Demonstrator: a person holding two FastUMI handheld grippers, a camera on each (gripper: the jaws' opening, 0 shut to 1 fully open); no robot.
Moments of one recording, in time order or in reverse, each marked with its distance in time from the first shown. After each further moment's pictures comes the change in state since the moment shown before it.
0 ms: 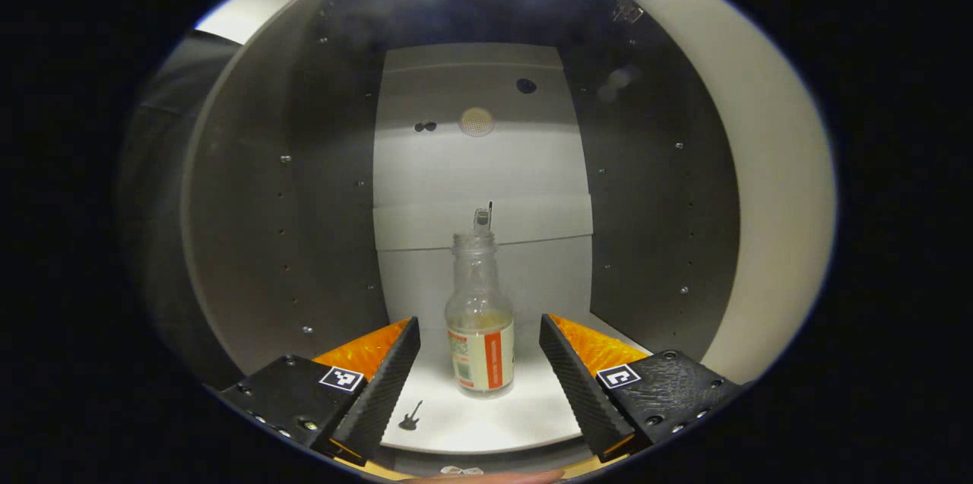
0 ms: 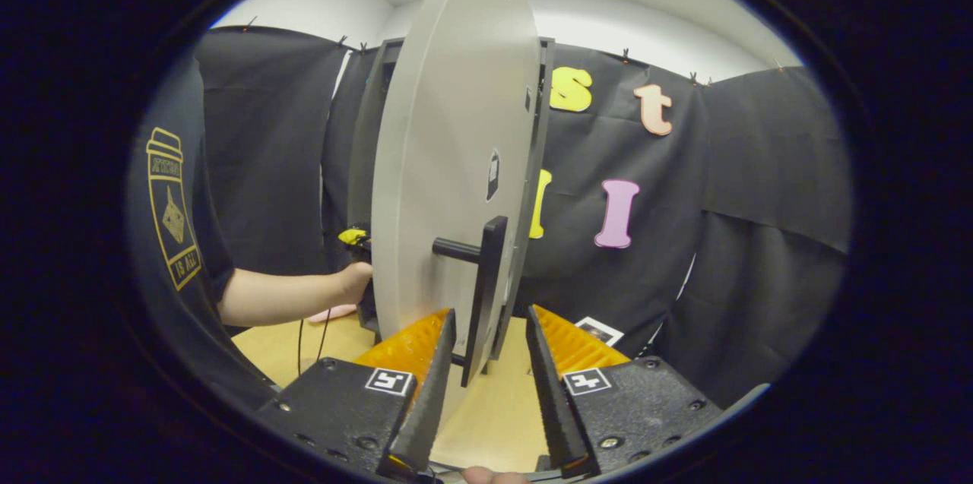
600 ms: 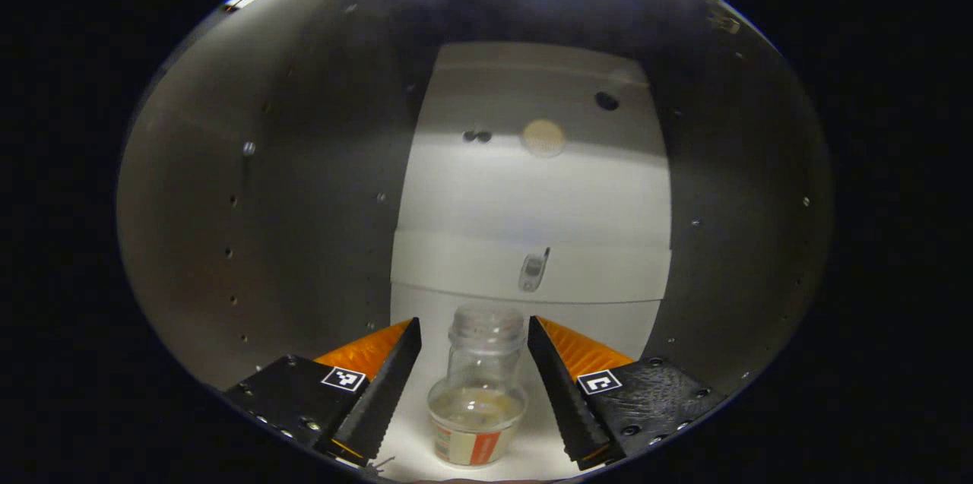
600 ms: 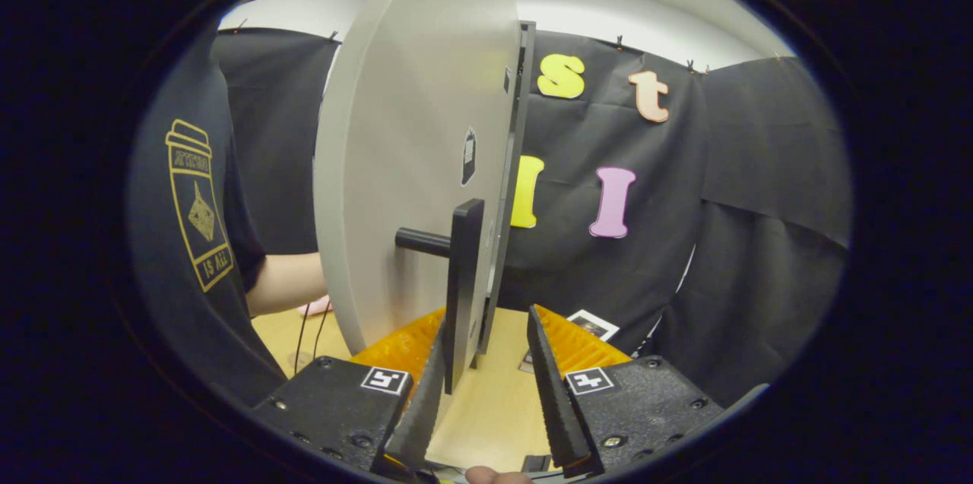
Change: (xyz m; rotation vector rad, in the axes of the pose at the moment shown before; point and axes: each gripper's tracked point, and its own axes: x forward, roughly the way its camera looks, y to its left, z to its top) left arm 0.076 0.016 0.030 -0.083 -0.093 0.103; right arm 0.008 -0.014 -0.009 0.034 0.042 0.029
